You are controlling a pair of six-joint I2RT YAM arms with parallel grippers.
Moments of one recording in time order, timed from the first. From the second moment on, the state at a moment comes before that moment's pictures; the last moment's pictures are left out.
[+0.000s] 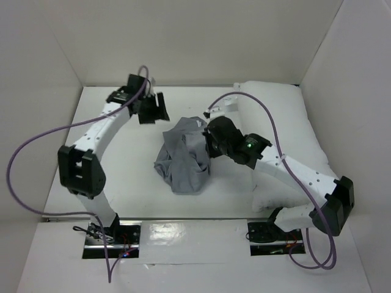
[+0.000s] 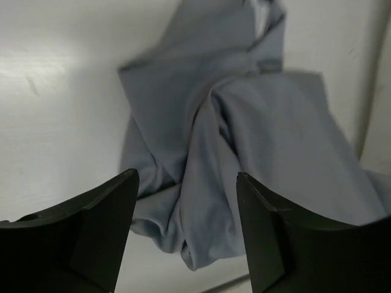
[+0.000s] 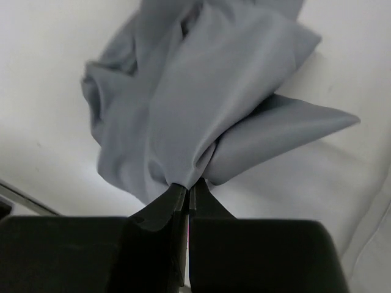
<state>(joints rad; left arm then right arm) -0.24 1.70 1.66 -0.77 0.17 -0.42 0.84 1.32 1.23 -0.59 0.24 0.38</state>
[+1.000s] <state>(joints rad) -0.50 2.15 1.76 -0.76 0.23 -0.42 0.85 1.12 1.06 -0.86 0.30 0.47</state>
